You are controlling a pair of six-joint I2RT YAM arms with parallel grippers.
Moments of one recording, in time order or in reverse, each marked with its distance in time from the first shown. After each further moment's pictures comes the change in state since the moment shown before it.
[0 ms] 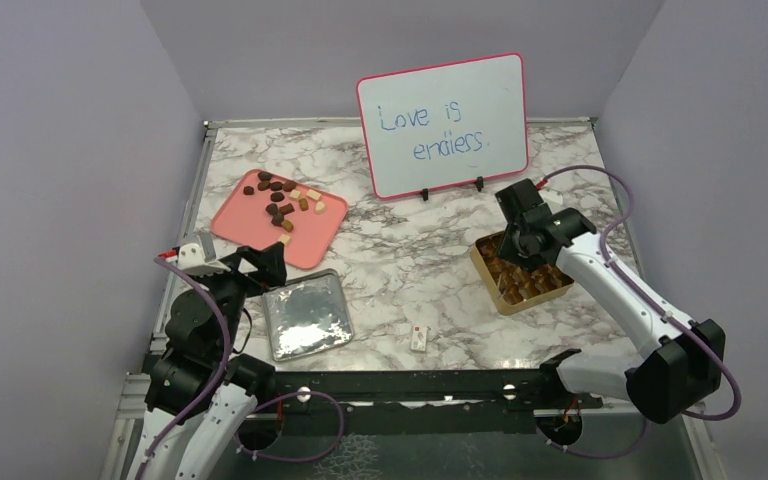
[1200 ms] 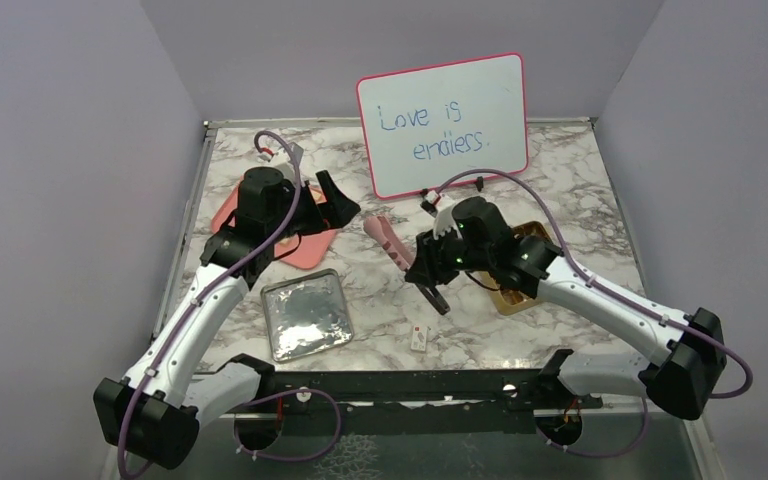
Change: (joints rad) left arm 0.024 0.834 0.340 0.106 0.527 -0.100; right arm 0.345 -0.064 -0.086 0.541 -0.640 -0.473
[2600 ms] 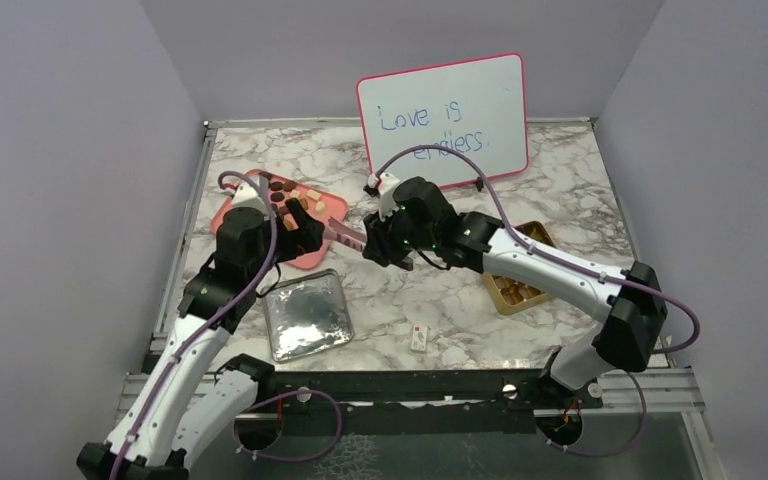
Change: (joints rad) left arm 0.008 -0.245 -0.168 -0.082 -0.275 0.015; right arm 0.160 0.329 0.312 0.064 0.164 -0.123
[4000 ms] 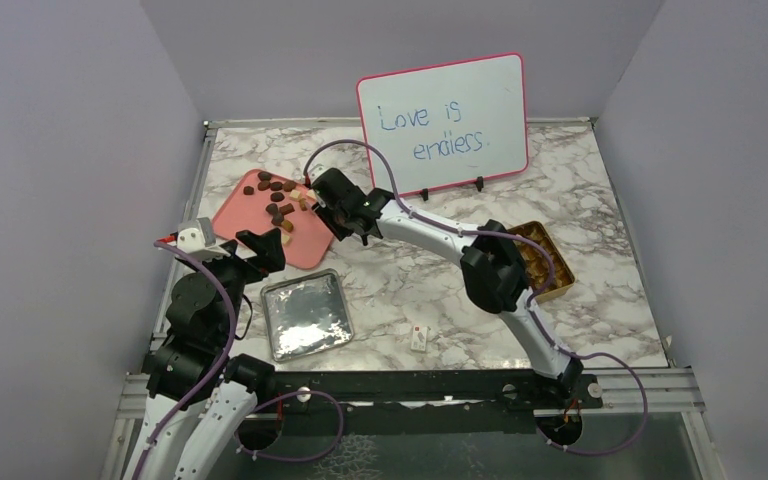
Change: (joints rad) left arm 0.000 -0.477 -0.117 0.035 -0.269 0.112; right arm -0.006 0.803 0.740 -0.164 0.337 -0.217
